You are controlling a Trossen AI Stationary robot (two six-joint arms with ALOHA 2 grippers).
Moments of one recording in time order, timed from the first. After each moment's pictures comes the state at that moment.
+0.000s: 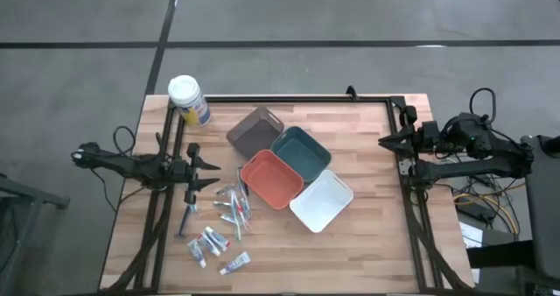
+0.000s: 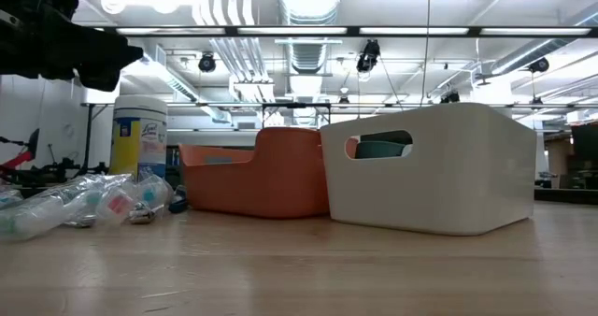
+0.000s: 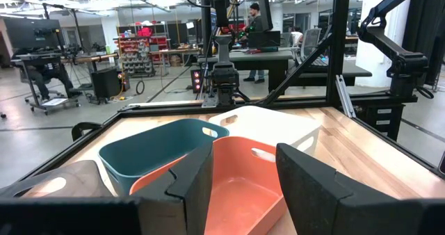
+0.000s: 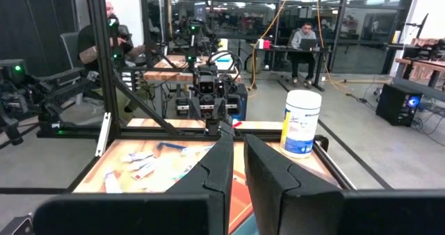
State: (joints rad) left arm -0.28 0.07 0.01 0.05 -0.28 0.05; right arm 0.00 0.40 0.78 -0.39 0.00 0.00
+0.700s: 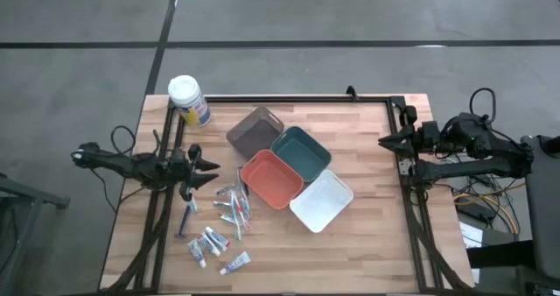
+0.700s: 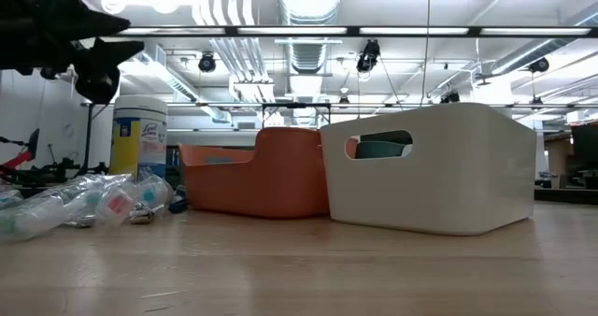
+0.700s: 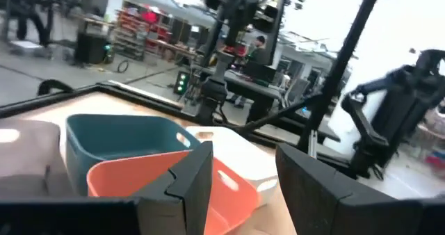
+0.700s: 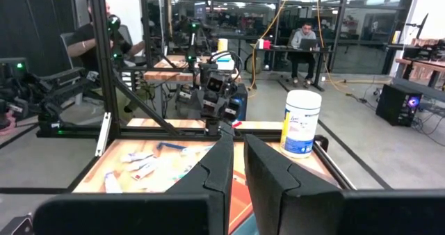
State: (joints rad) left arm -0.28 0.07 0.01 0.13 -0.32 -0.33; right arm 0.00 0.40 0.78 -0.39 0.00 0.00
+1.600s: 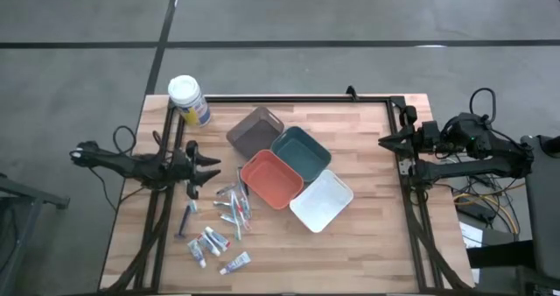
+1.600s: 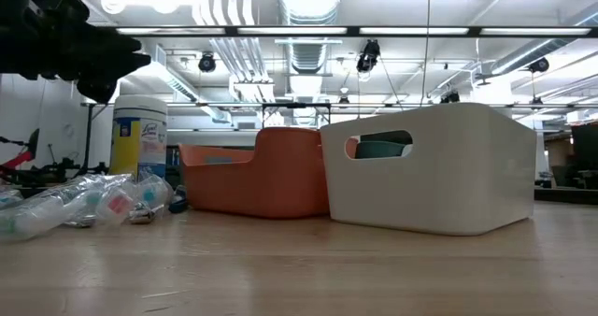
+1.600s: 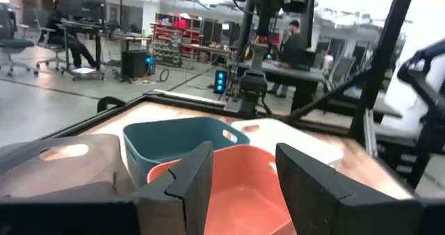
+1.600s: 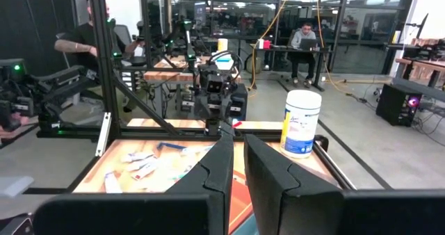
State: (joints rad) left arm -0.28 0.11 0.01 0.11 -0.43 -0.13; right arm 0.00 0.40 0.78 -0.39 0.00 0.00
